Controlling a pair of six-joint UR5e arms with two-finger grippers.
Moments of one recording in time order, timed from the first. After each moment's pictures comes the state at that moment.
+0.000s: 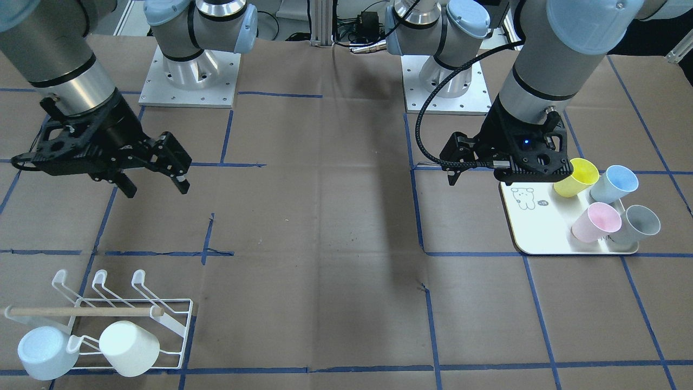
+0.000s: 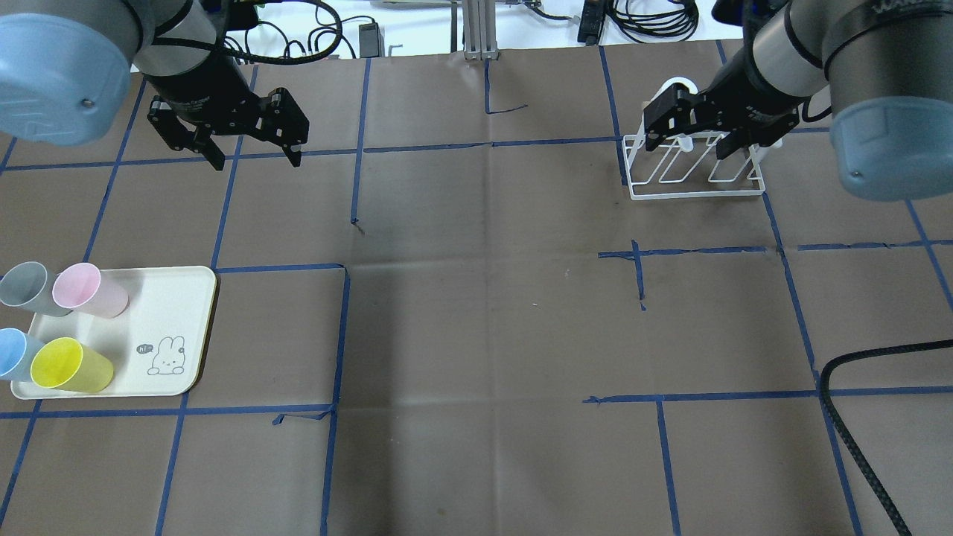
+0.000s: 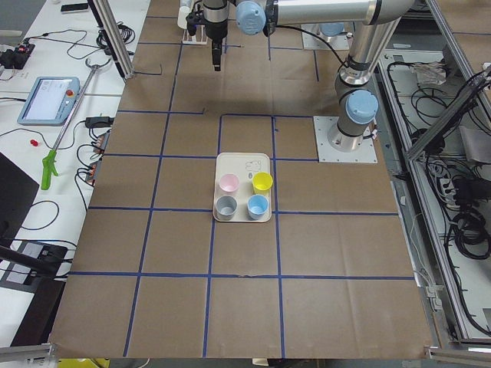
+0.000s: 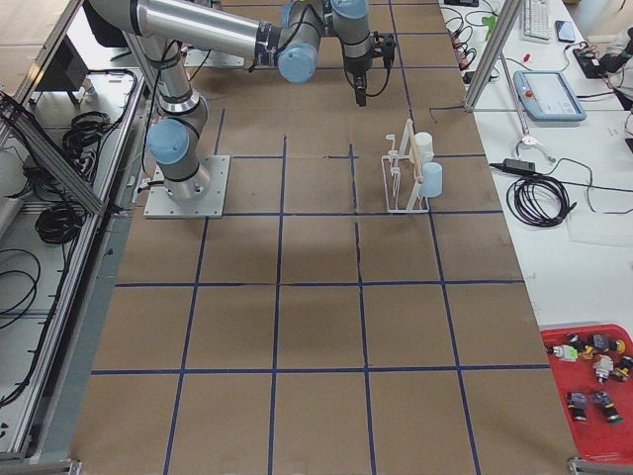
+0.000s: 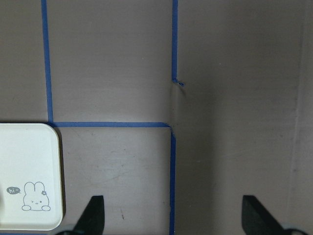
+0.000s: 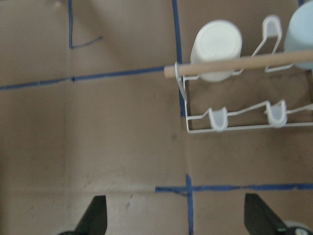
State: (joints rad) left arm -1.54 -1.68 -1.53 -1.49 1.58 0.02; right arm 1.48 -1.55 1.74 -1.87 -1.34 -0.04
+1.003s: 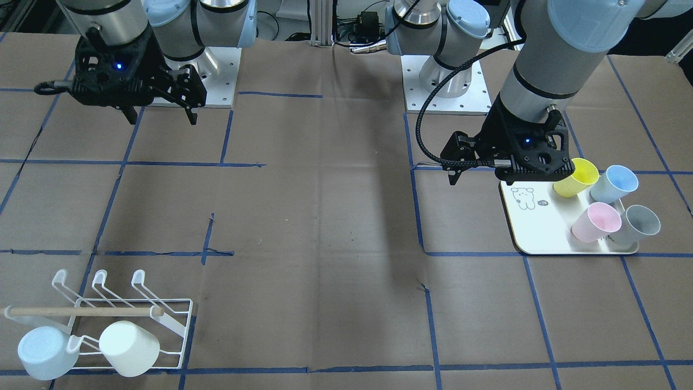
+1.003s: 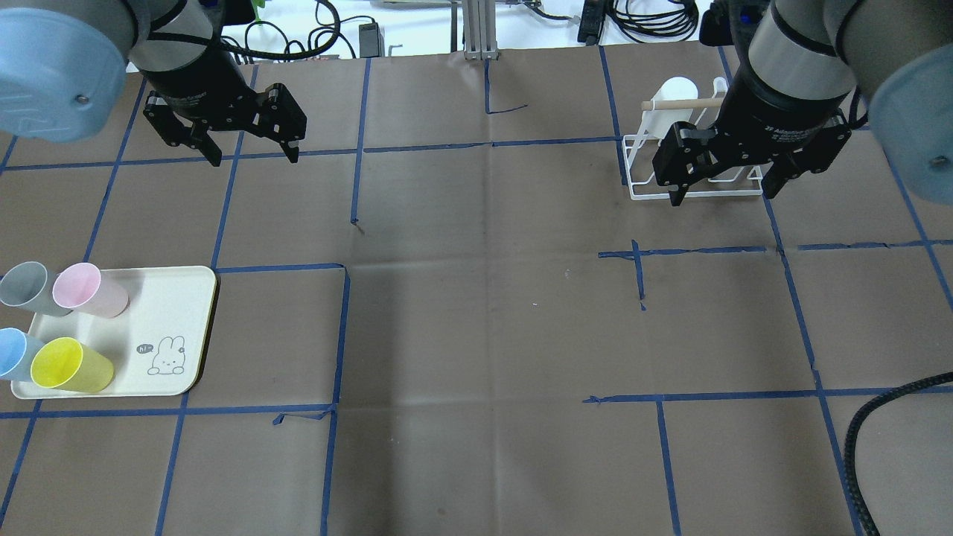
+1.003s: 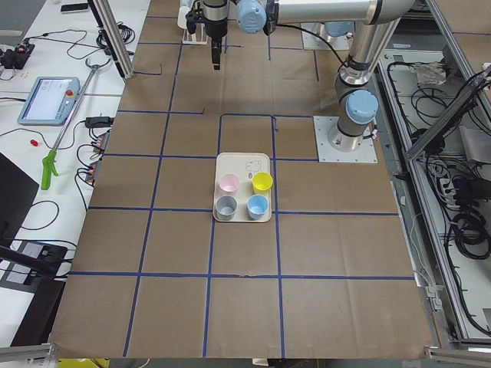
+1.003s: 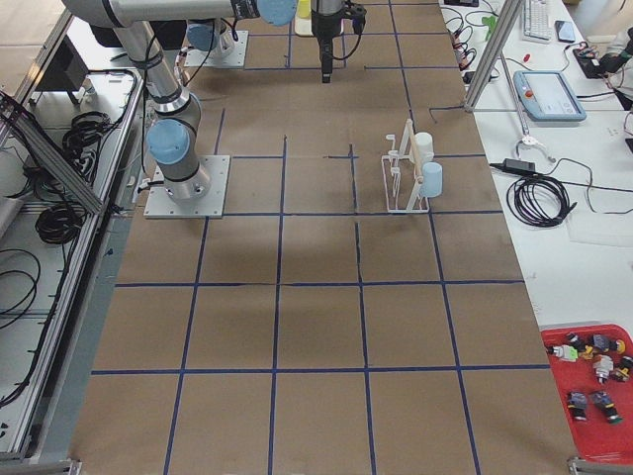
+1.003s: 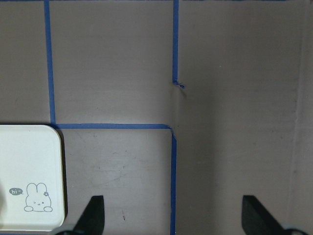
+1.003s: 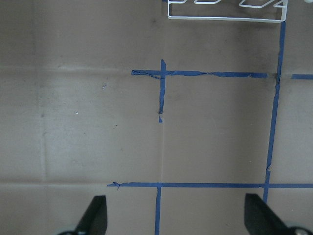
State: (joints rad) left arm -1.54 -1.68 -1.51 -1.49 1.58 0.02; right arm 1.59 -1.67 1.64 -1.55 -1.60 0.00
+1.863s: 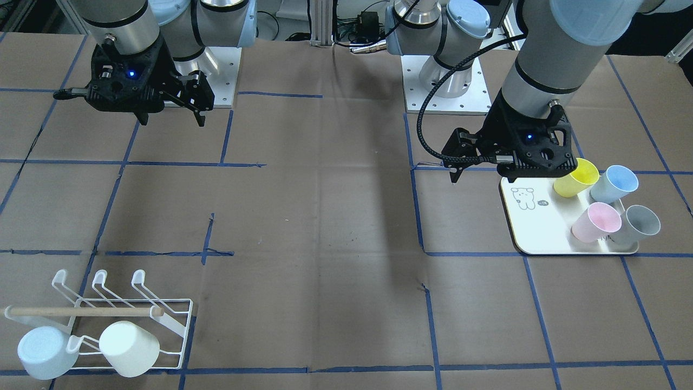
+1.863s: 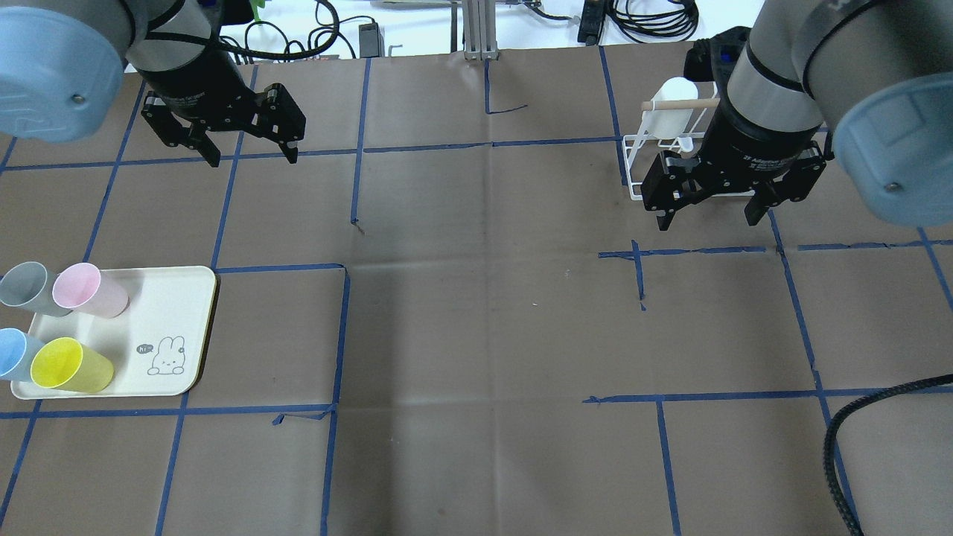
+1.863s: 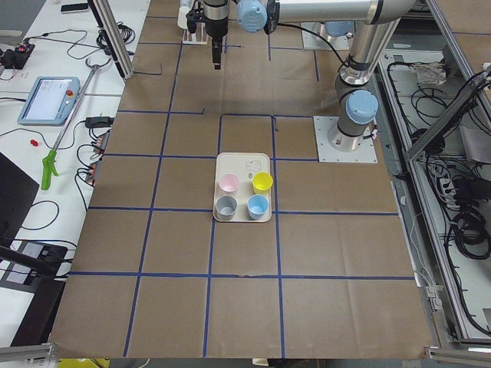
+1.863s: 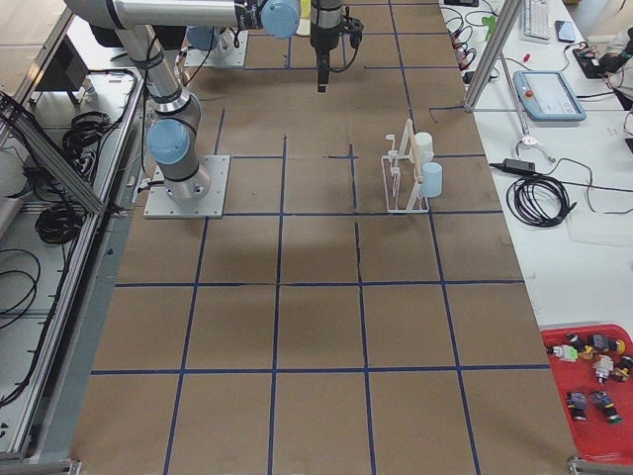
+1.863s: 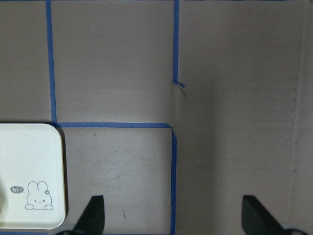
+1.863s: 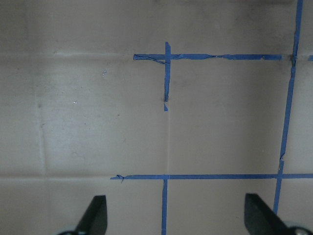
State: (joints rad) left arm -1.54 -1.68 -1.52 -1.50 1.58 0.02; right arm 1.59 -1.66 1.69 -1.57 -1.59 0.01
